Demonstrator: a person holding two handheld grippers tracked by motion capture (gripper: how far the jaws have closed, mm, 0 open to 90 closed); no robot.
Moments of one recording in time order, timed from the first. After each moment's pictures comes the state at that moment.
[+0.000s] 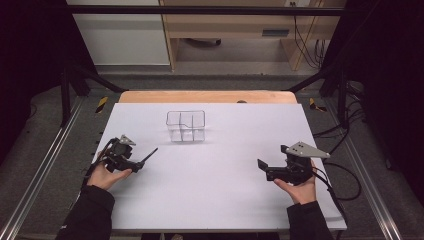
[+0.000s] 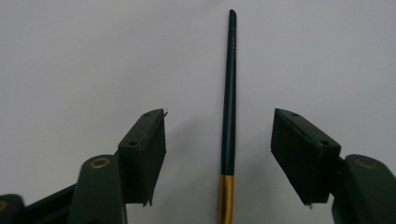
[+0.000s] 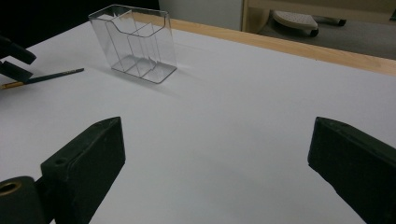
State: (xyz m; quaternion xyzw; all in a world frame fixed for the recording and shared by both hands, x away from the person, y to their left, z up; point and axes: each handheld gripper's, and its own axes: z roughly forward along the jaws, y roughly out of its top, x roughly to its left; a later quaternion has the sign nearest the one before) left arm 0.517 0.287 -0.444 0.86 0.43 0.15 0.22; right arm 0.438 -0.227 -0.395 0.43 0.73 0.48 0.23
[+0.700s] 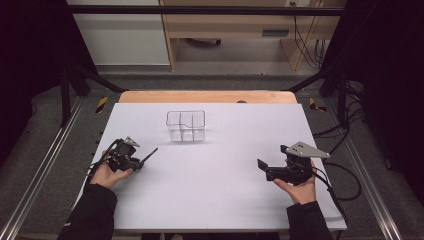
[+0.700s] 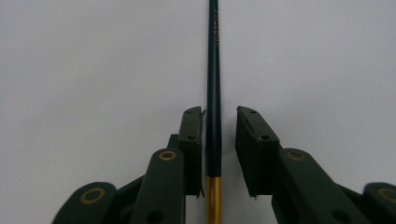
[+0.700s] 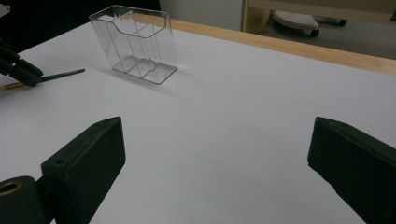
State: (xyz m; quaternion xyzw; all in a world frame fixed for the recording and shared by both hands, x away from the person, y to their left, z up) left arm 0.523 0.283 -0.451 0.88 0.41 0.11 0.21; right arm 0.438 -0.226 -0.395 0.43 0.73 0.48 0.23
